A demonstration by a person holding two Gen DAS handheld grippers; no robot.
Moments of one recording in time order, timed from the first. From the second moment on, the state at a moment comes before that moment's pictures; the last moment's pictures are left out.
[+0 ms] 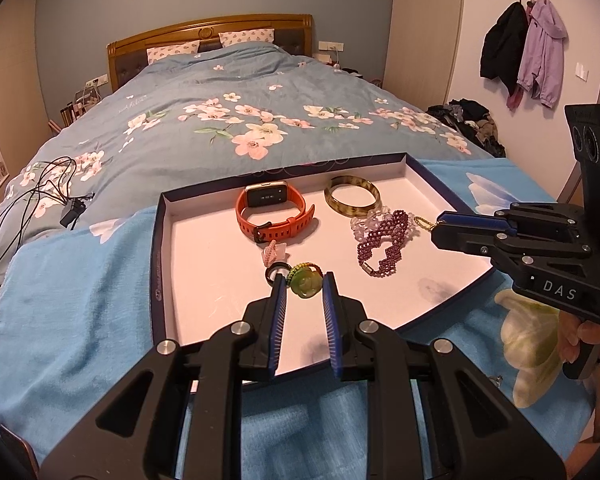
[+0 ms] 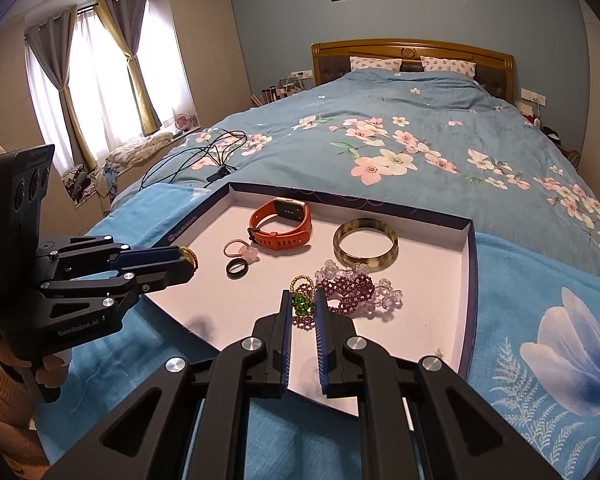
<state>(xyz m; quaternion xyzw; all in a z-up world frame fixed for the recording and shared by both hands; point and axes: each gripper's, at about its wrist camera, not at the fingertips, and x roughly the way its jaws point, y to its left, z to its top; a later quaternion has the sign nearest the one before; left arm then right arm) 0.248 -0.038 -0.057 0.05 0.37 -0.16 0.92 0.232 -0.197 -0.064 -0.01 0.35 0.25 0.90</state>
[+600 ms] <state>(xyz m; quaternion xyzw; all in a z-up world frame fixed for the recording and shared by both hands) 0.267 -0.040 -0.067 0.04 0.39 -0.15 0.91 0.249 -0.192 -0.079 -0.02 0.38 0.23 0.90</state>
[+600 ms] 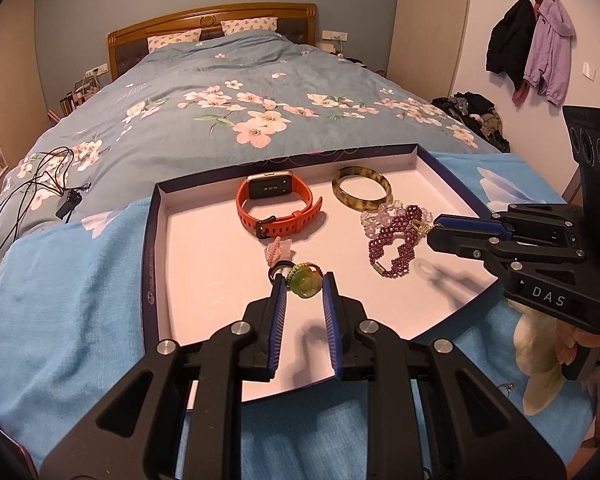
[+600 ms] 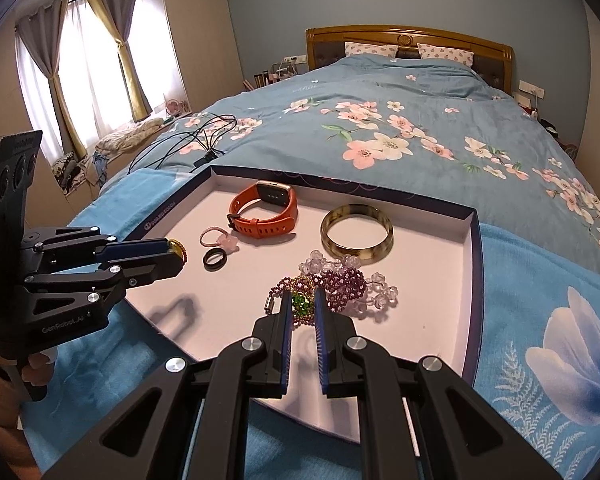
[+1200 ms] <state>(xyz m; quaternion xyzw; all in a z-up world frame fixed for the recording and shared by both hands) 0.287 -0.053 -0.078 0.06 0.40 -0.15 0.90 0.270 -0.184 -0.091 -0.04 0.40 0.22 0.89</state>
